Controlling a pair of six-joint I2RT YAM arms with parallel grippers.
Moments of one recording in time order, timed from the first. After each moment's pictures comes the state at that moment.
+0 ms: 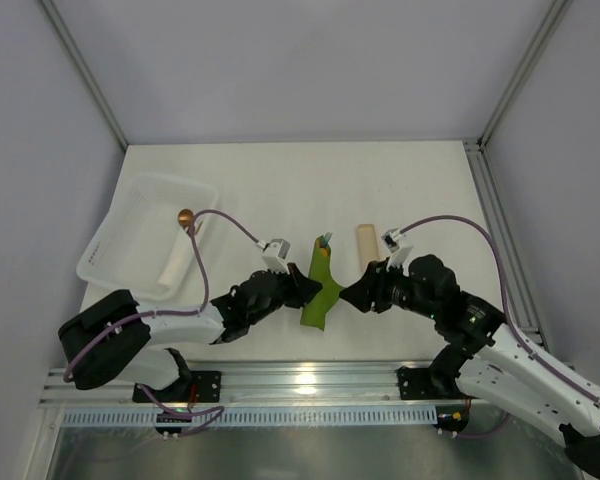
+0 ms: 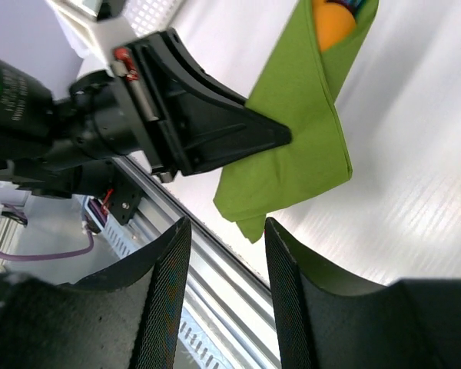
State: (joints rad) left arm -1.00 1.37 0.44 0.66 -0.17 -0.81; right arm 0.78 0.67 0.59 -0.35 -0.14 0.63
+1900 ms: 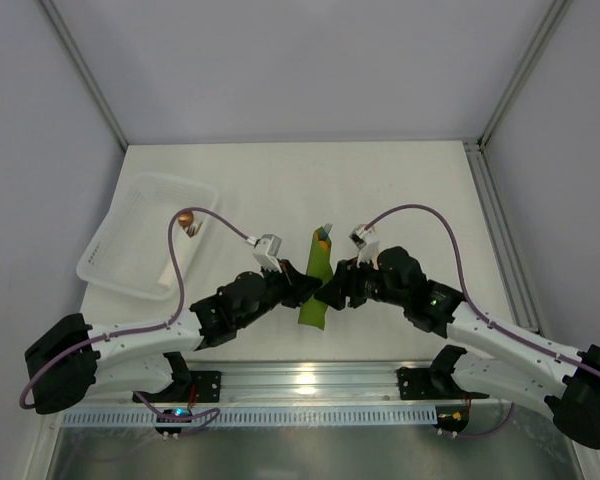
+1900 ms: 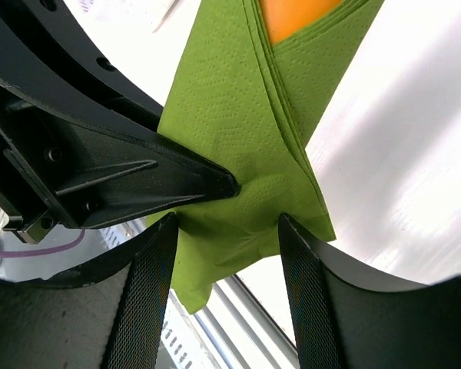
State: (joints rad) left arm -1.06 1.12 0.48 0.43 -0.22 -0.82; right arm 0.81 0.92 0.56 -0.06 -0.23 0.60
